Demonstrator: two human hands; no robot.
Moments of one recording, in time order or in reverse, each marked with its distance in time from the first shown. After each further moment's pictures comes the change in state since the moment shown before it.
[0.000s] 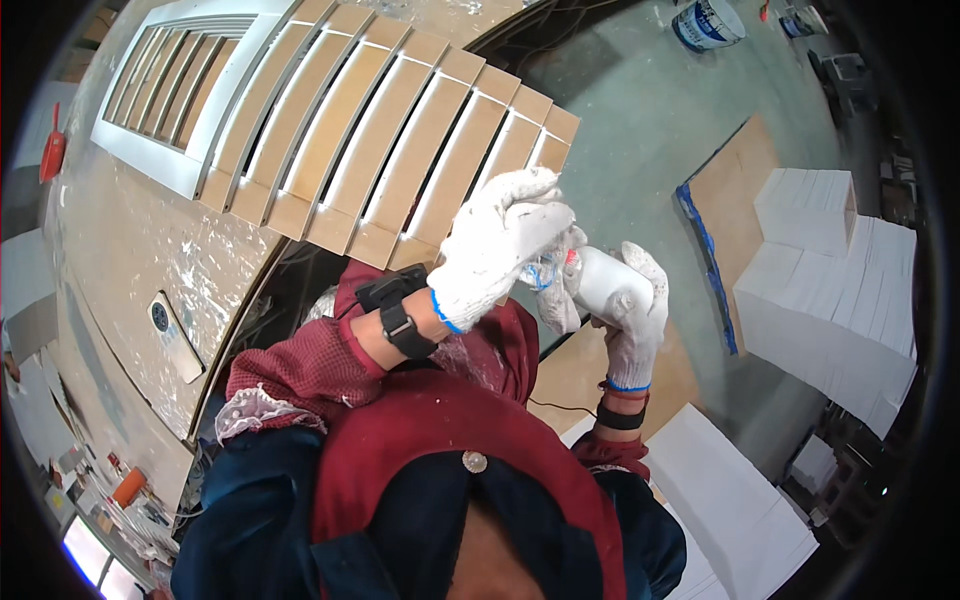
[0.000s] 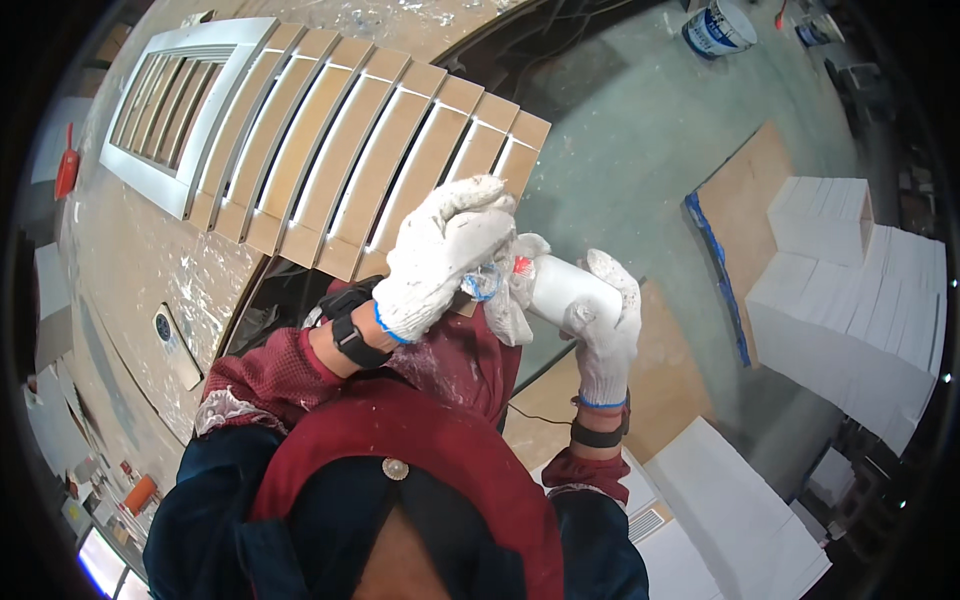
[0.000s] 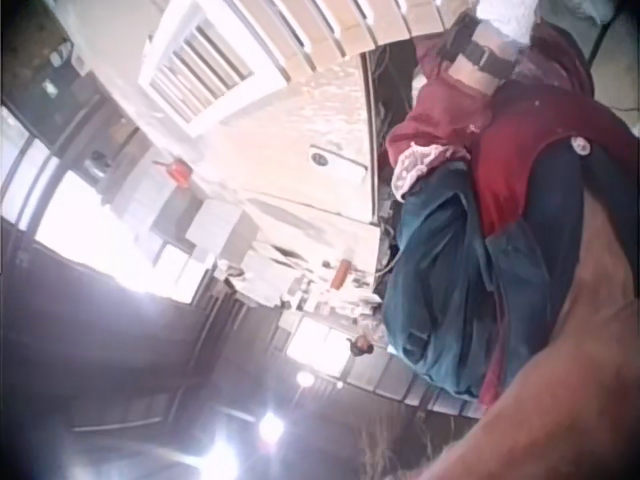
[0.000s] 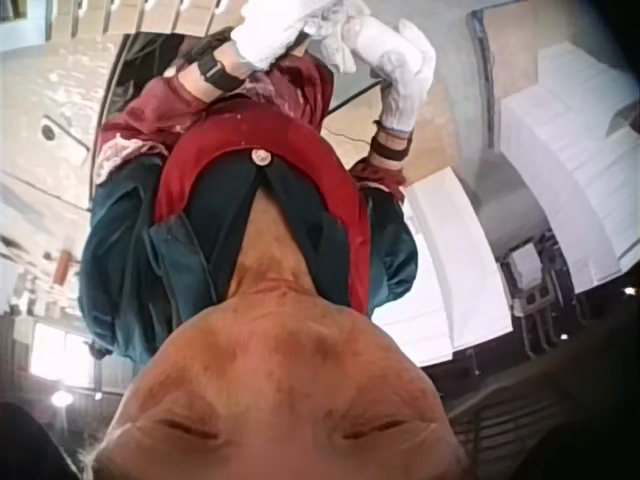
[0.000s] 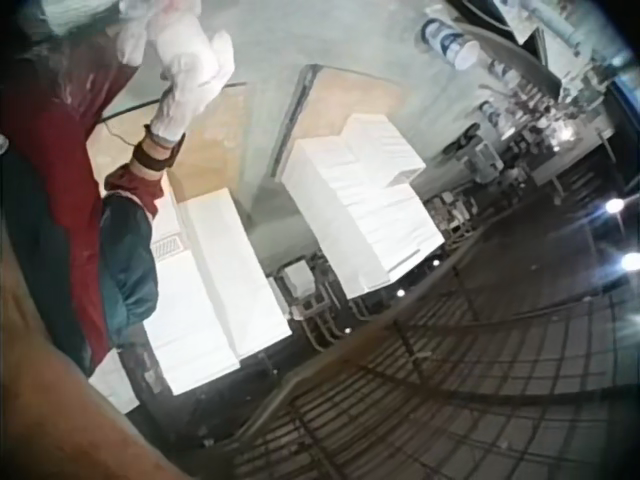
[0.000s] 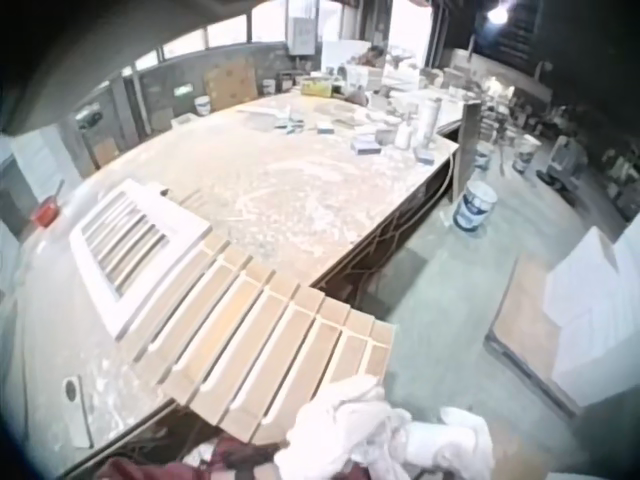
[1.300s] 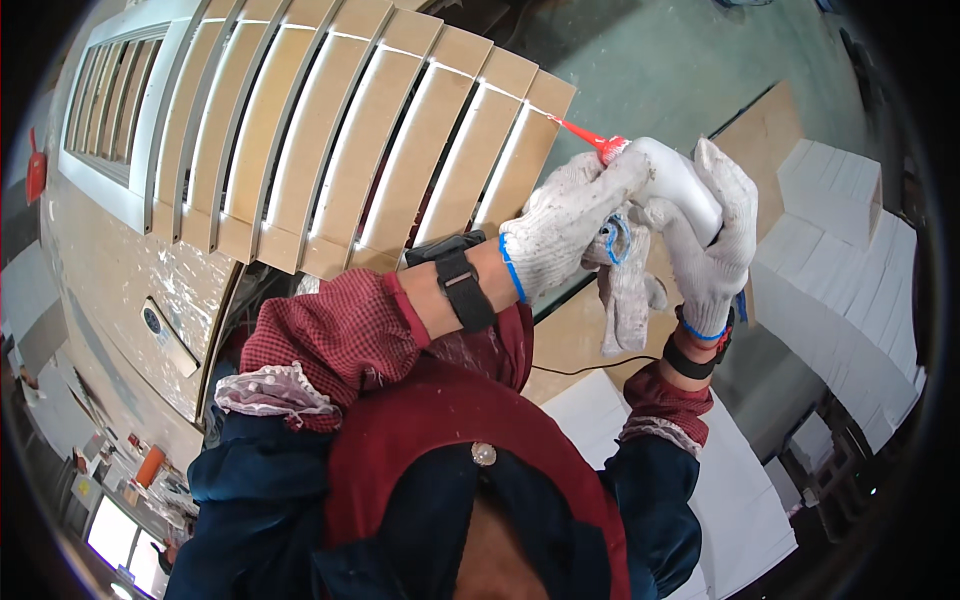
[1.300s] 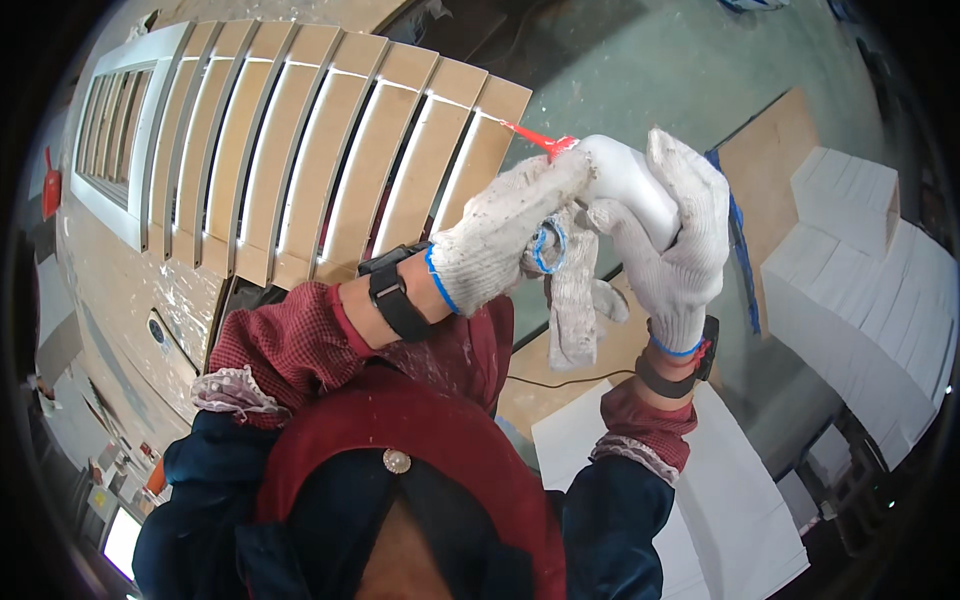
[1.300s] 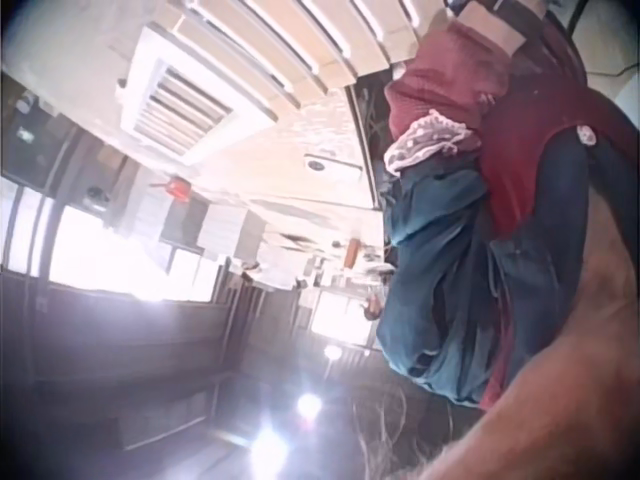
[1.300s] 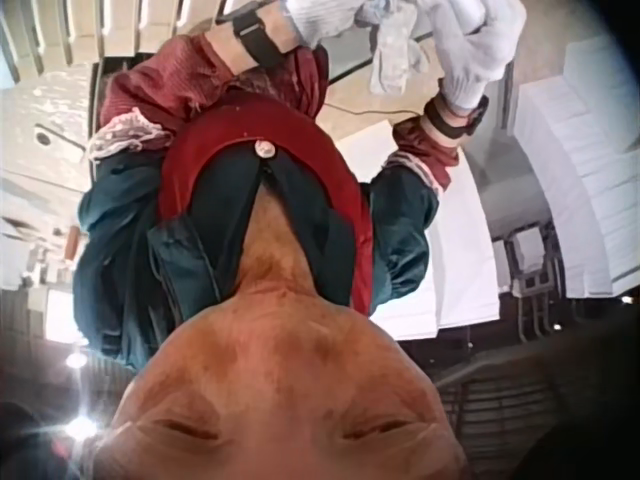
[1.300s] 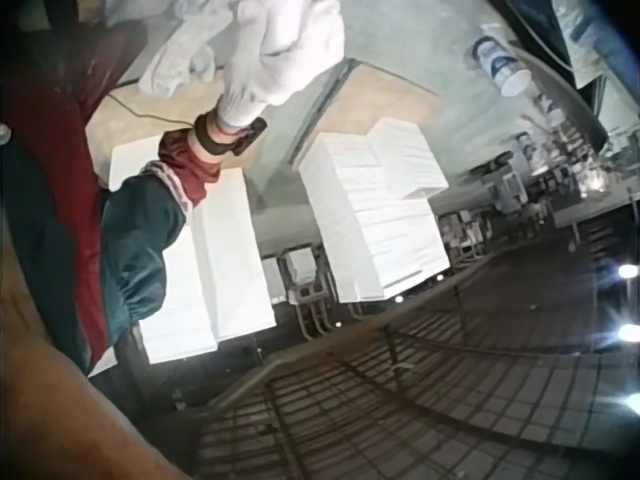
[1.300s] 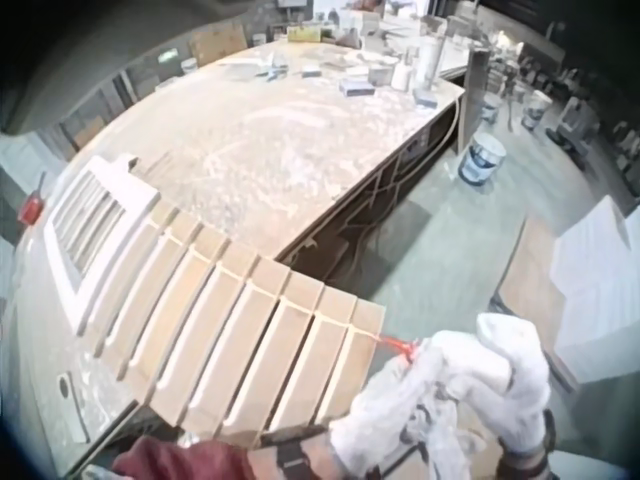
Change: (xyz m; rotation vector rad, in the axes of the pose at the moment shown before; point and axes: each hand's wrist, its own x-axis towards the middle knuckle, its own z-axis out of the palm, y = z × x) left_hand 0.074 -0.027 0.063 -0.428 -0.191 -0.488; right_hand 0.124 -0.060 -0.016 -0.826 -0.210 -0.896
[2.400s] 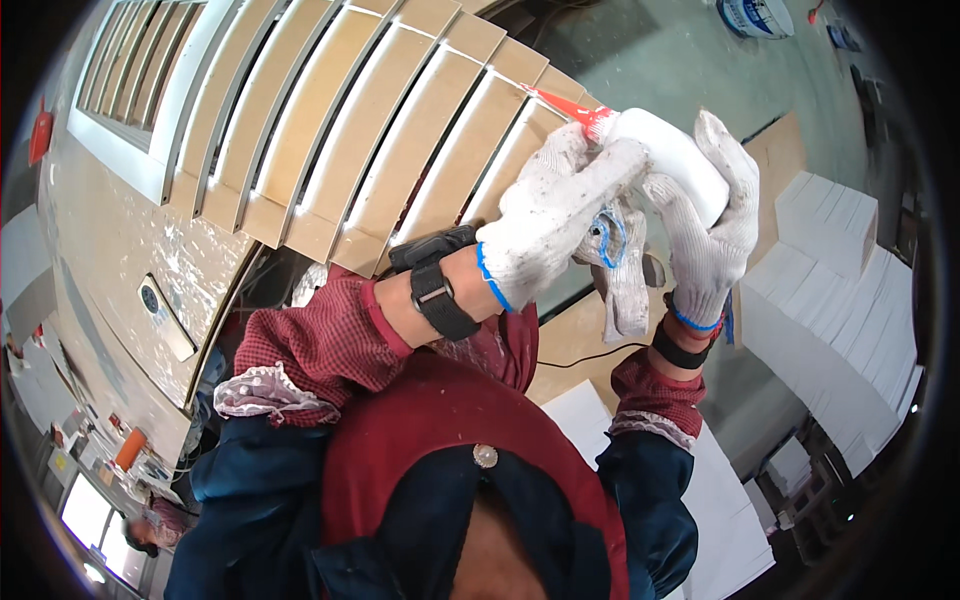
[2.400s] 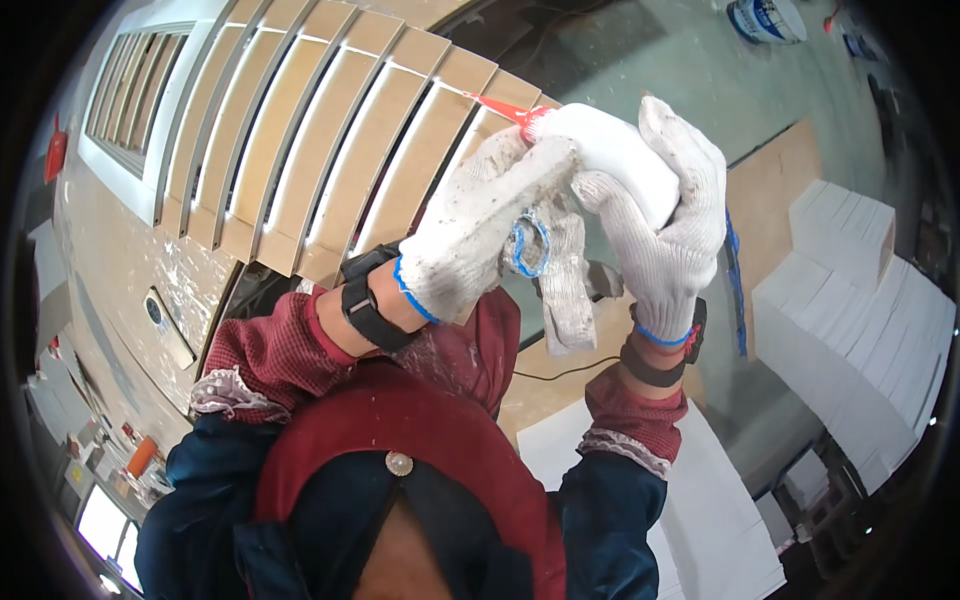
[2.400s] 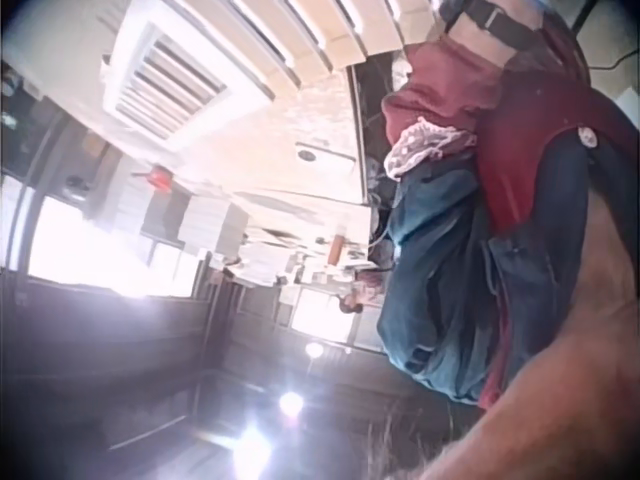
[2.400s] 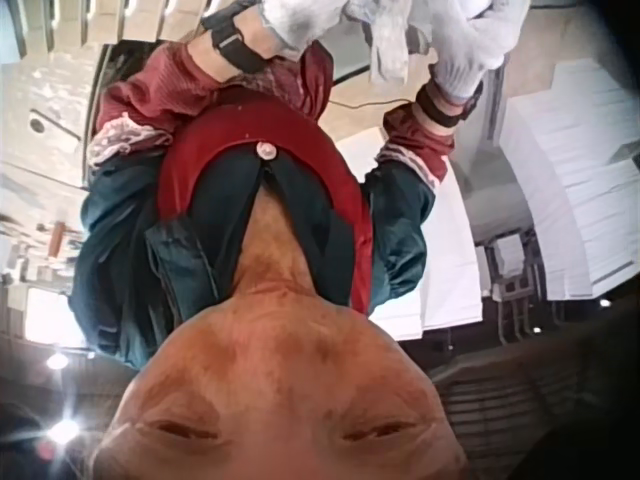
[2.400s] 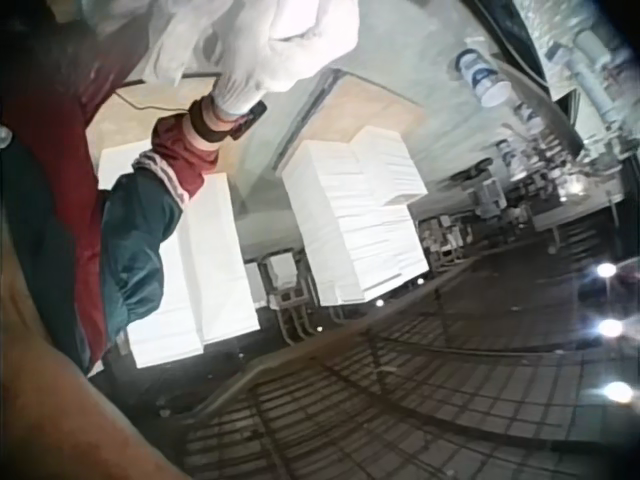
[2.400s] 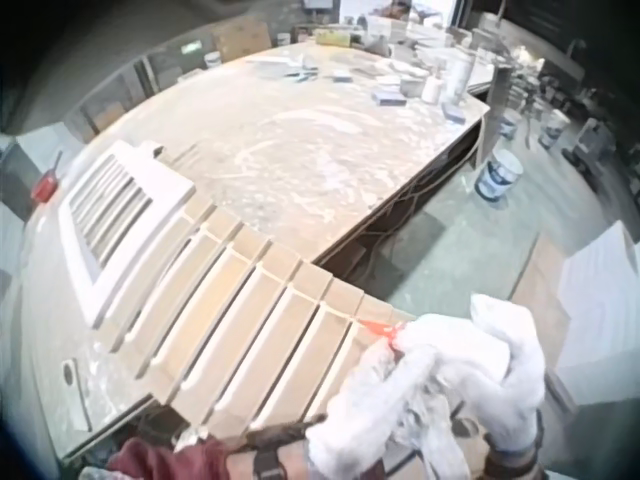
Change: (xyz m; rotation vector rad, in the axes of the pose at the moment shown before) left_hand -0.020 0.030 -0.019 0.028 0.058 0.401; right_hand 0.040 -0.032 0.041 0.147 0.019 0.066
